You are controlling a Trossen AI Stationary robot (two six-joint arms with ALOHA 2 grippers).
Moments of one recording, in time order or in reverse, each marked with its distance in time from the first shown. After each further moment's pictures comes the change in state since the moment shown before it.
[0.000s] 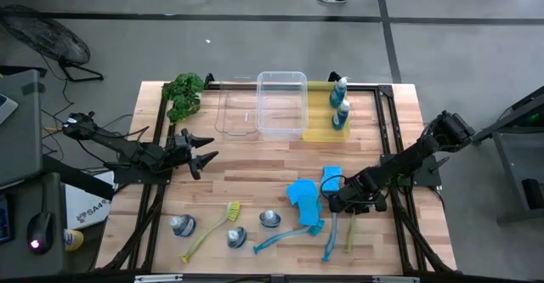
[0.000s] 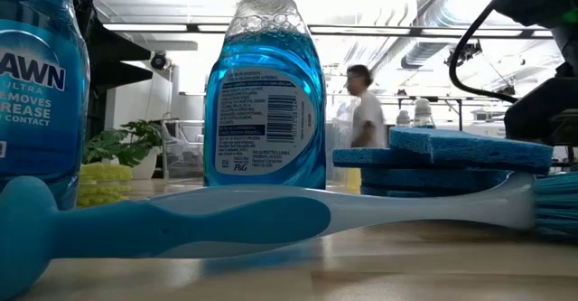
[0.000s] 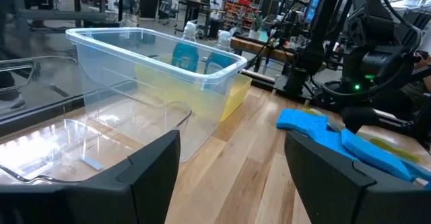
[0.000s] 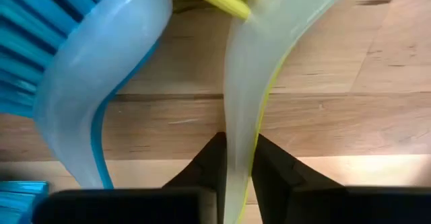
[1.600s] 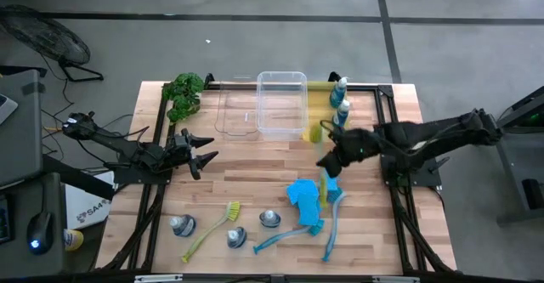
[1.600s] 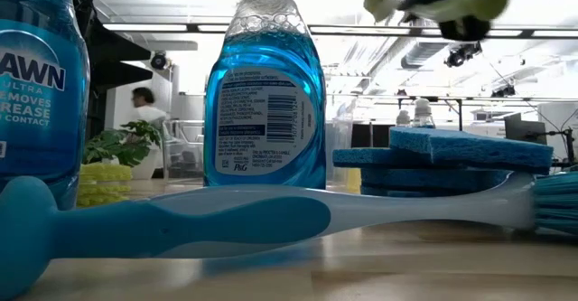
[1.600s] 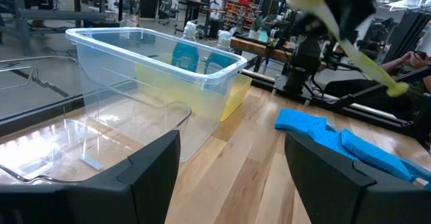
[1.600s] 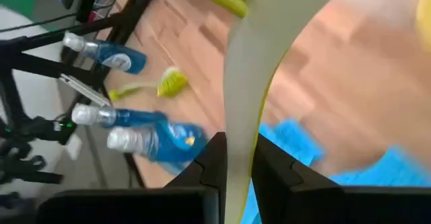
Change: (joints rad) left arm 0.000 0.000 0.000 0.000 0.000 0.000; right arm -0.385 -0.385 0.328 -0.016 0.341 -1.093
